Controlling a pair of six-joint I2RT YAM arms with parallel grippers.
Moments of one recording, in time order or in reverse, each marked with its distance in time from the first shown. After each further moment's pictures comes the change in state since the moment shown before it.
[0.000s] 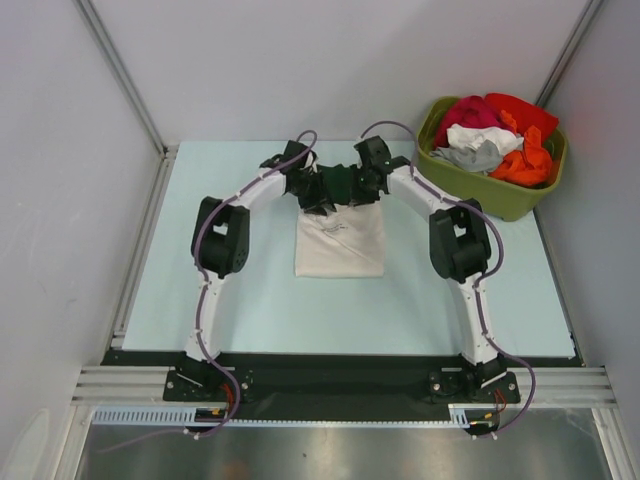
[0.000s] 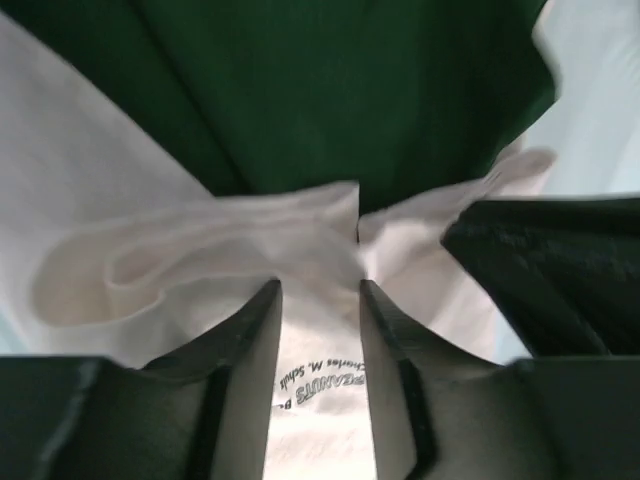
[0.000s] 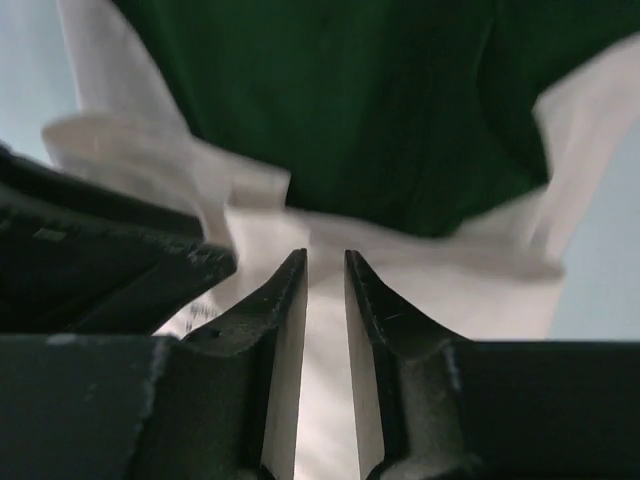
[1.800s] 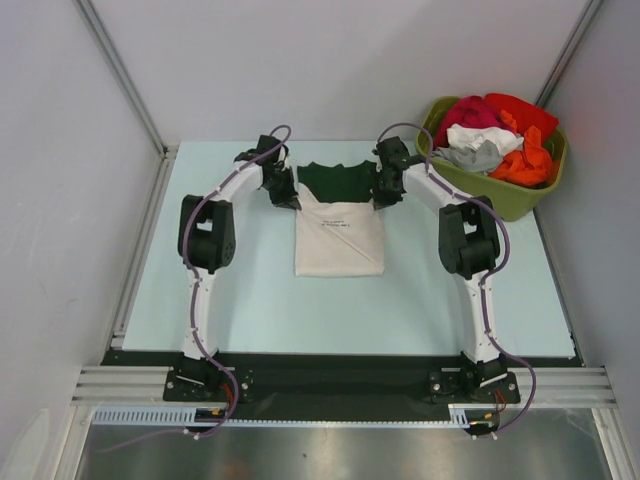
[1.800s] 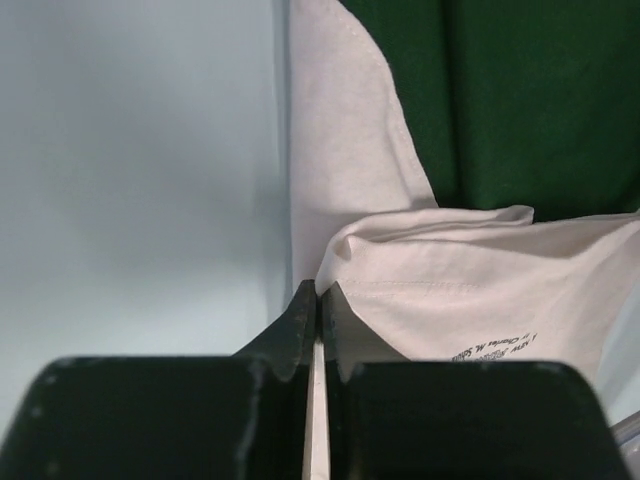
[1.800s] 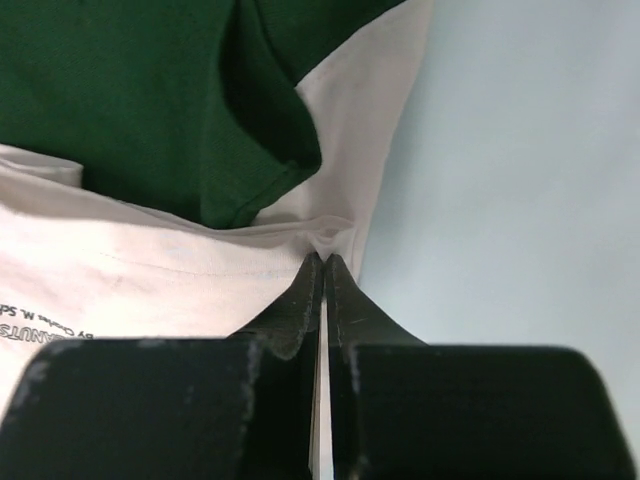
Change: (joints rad) left arm 0.132 0.014 0.053 -0.131 -0.098 0.140; right arm -0.102 0.030 0.006 -0.083 0.054 -0.166
